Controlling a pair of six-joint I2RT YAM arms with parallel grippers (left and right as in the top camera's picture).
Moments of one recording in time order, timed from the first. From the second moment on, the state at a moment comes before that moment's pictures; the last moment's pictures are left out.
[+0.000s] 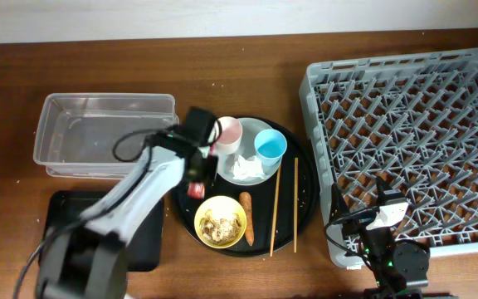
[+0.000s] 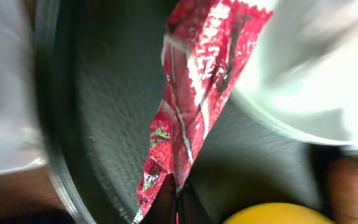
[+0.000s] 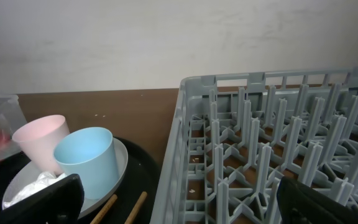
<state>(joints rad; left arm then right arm) -0.42 1.71 1.17 -0.80 -0.03 -0.19 0.05 0.02 0.01 -0.06 -0.12 0.11</state>
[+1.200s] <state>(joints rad) -0.31 1.43 1.36 -0.90 0.09 -0.18 0.05 0.02 0.01 -0.06 -0.12 0.11</state>
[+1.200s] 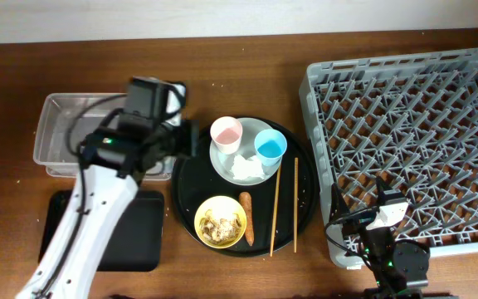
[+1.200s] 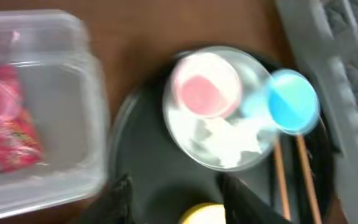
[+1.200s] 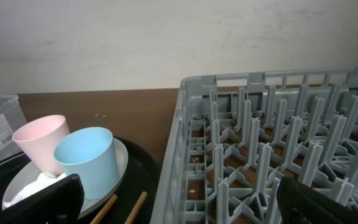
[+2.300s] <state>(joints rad) -0.60 1.71 0.94 -0.25 0.03 -0.47 0.05 0.02 0.01 -0.06 -0.12 0.11</state>
